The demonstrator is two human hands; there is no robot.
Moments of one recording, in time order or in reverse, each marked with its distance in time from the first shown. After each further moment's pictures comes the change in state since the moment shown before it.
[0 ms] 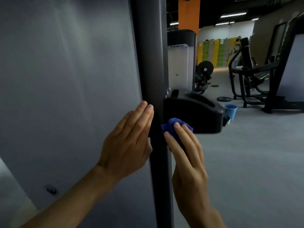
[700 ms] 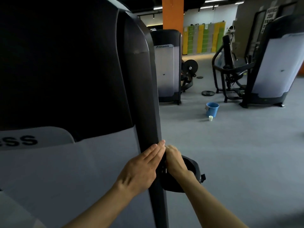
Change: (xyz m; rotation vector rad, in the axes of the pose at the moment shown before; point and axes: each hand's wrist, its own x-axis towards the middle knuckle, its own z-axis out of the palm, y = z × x) left_hand 0.178 -0.092 -0.030 0.100 -0.329 0.441; right_hand 0.239 0.047 0.027 -0.182 -0.758 0.614
